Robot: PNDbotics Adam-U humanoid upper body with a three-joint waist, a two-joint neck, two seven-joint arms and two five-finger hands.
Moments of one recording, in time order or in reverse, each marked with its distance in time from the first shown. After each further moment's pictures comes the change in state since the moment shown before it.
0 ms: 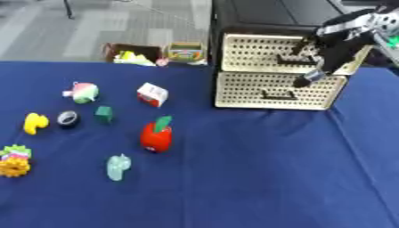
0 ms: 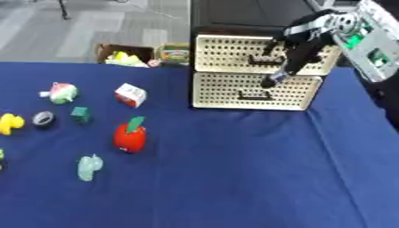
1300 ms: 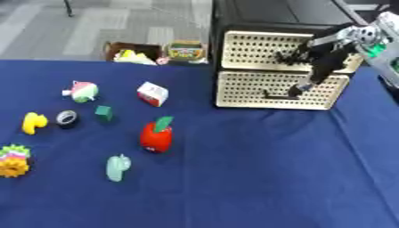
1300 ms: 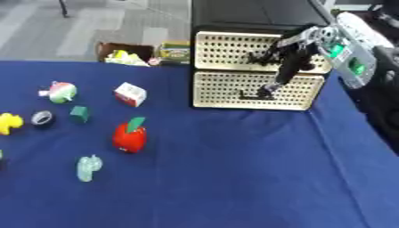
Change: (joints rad) left arm -0.001 -0.008 0.000 0.000 0.000 0.000 0.000; right arm -0.022 0.044 0.012 0.076 0.102 -0.023 0.003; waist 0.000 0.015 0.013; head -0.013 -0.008
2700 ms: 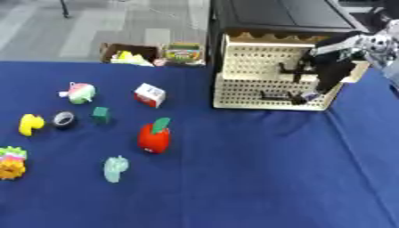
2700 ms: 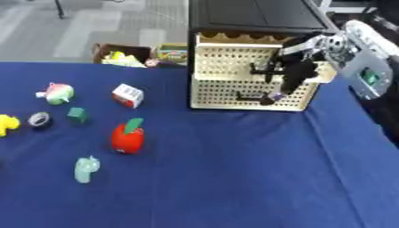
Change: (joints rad) left arm 0.001 0.000 0.001 0.000 -0.001 0.003 0.006; right arm 0.120 -0.117 0.068 -0.235 -0.144 0.019 -0.001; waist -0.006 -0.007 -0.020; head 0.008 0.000
